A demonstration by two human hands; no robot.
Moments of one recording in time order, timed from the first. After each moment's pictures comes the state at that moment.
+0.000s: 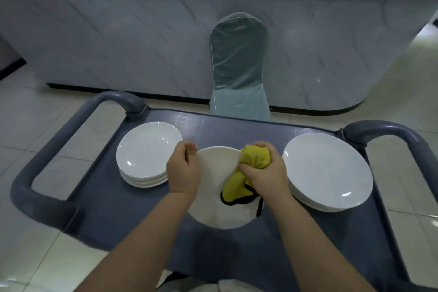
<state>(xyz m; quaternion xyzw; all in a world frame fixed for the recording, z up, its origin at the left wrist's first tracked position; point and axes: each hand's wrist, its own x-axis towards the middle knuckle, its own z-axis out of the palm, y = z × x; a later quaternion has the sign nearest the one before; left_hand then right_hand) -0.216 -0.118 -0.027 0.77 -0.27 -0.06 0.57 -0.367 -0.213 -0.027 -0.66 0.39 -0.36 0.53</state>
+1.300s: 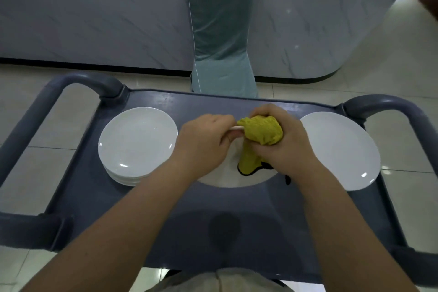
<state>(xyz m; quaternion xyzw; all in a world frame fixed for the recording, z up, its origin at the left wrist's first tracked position) -0.169 -0.147 0.021 0.65 -0.69 0.05 0.33 -0.335 -0.226 0.039 -0.80 0.31 -0.31 0.41</state>
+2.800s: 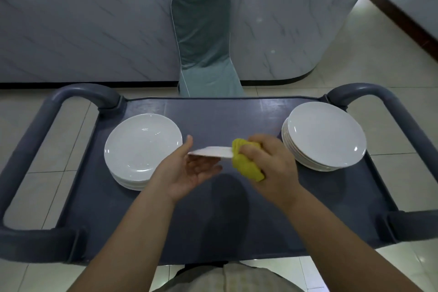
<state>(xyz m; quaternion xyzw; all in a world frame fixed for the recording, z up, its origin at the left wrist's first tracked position) -0.133 -0.085 -0.011 0.47 0.09 -0.67 0.56 -0.329 -0.152 -0.010 -0.86 0.25 -0.44 0.06</state>
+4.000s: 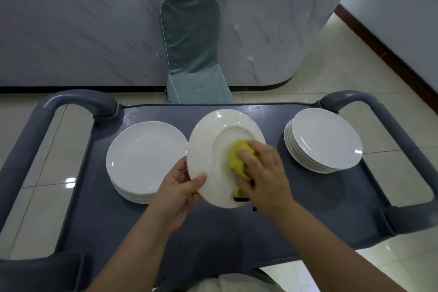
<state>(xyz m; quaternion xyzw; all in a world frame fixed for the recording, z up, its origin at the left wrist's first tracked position) -0.090 -0.043 -0.044 0.40 -0.15 -0.66 0.62 -0.280 -0.125 -0.032 -0.87 0.35 -0.34 0.03</state>
